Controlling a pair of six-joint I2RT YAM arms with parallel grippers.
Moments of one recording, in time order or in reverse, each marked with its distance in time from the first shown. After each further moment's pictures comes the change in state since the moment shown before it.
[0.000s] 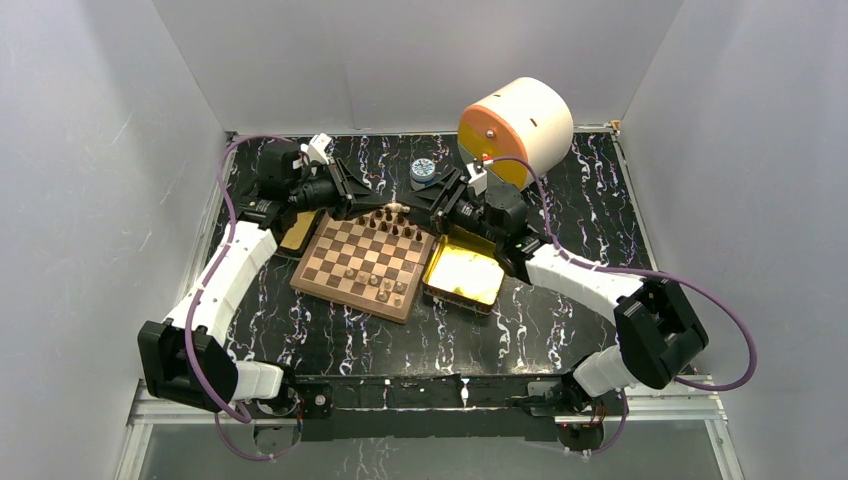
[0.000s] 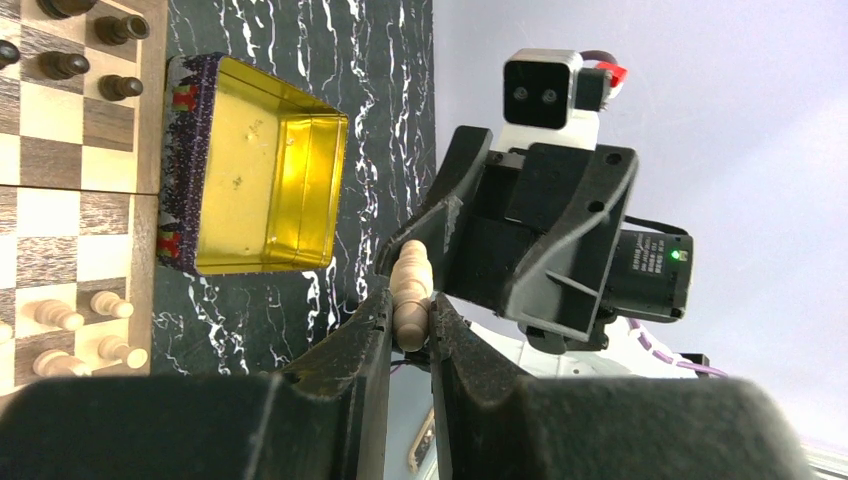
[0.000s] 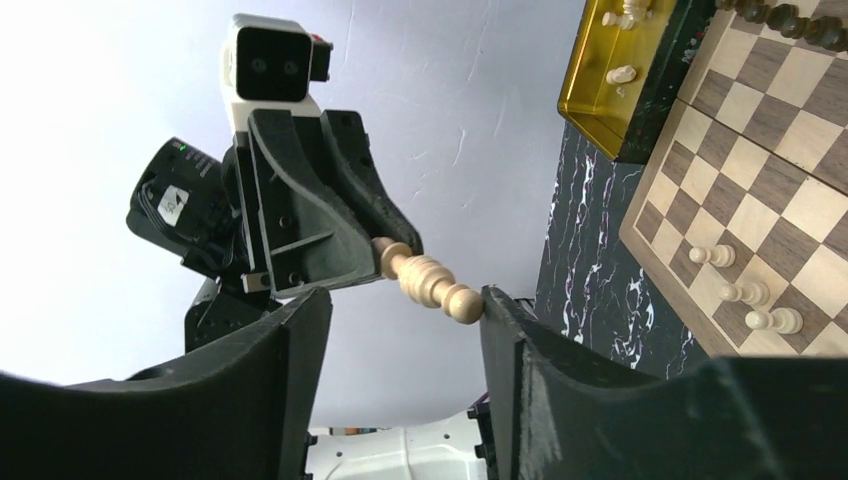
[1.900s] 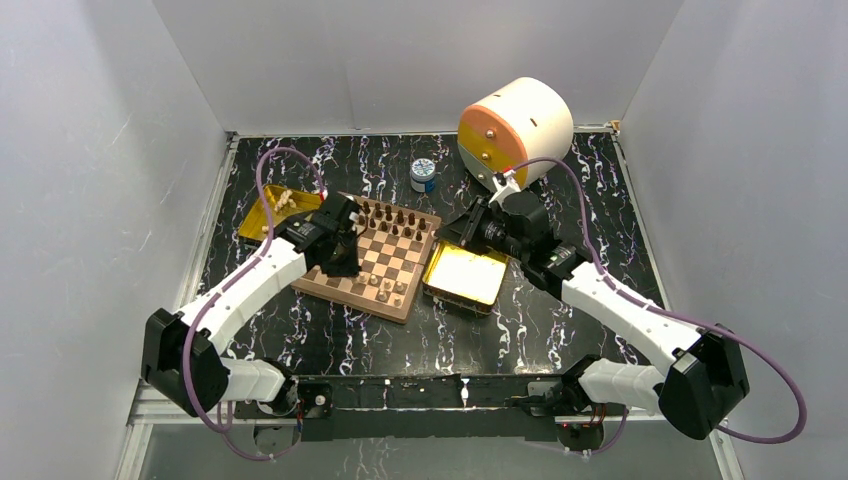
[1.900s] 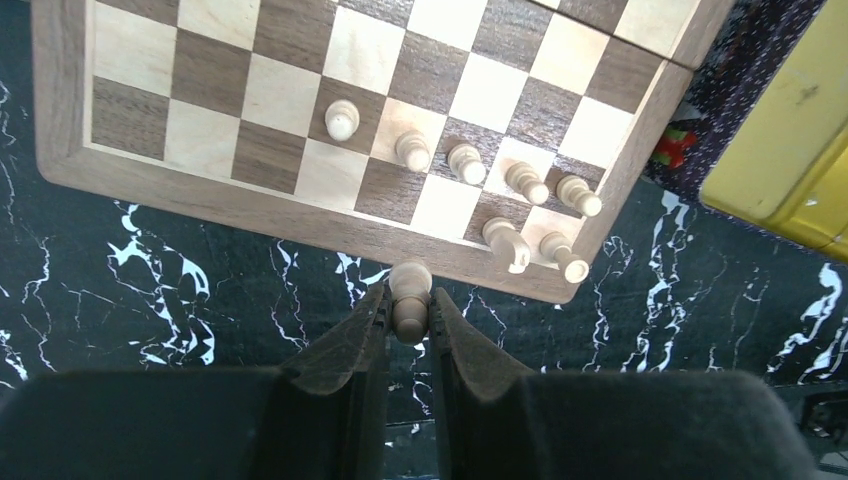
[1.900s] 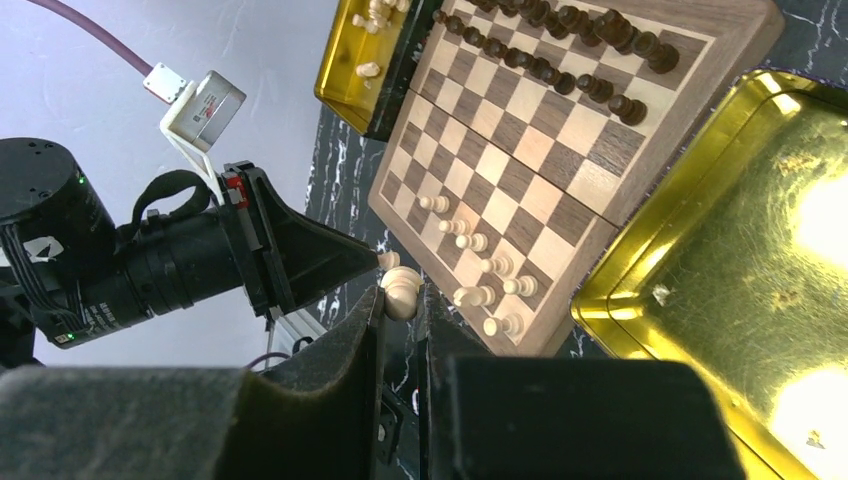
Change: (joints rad) left arm -0.291 -0.005 -0.097 -0.512 -0.863 0.395; right arm -0.018 -0.271 -0.024 -0.580 0.165 -0.510
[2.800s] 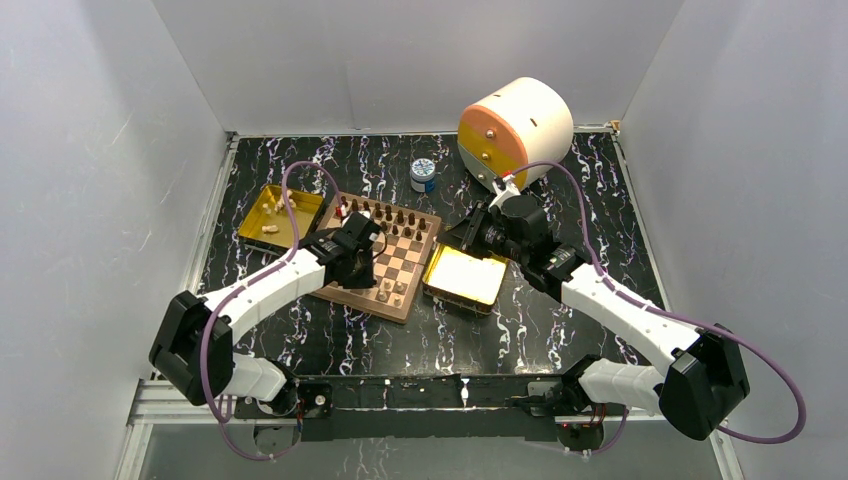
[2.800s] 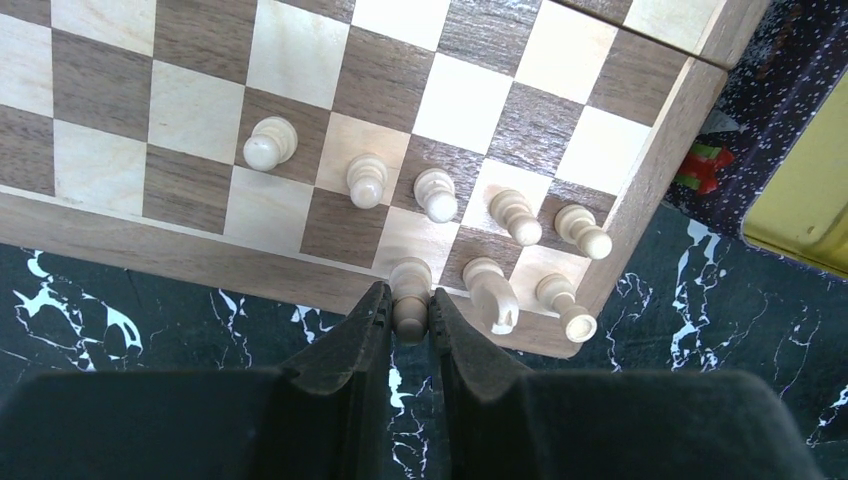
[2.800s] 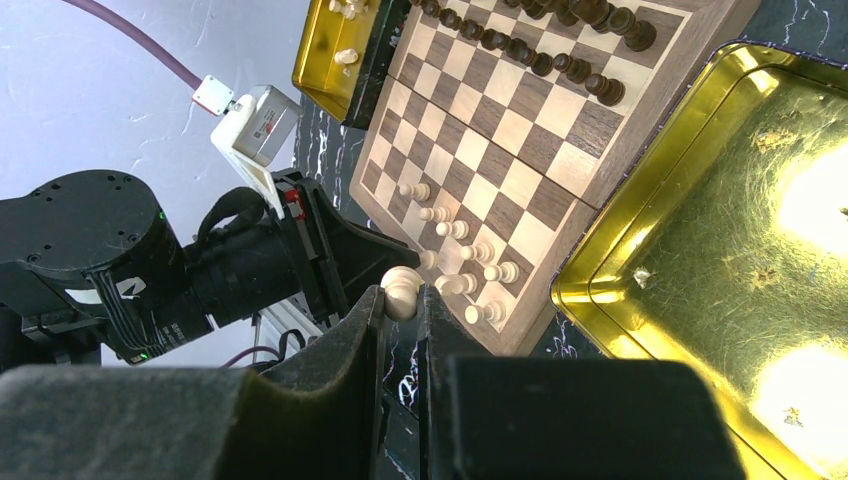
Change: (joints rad) left arm -0.126 0.059 -0.159 0.206 -0.079 -0.072; right arm 0.000 -0.006 -0.027 -0.023 0.006 -0.013
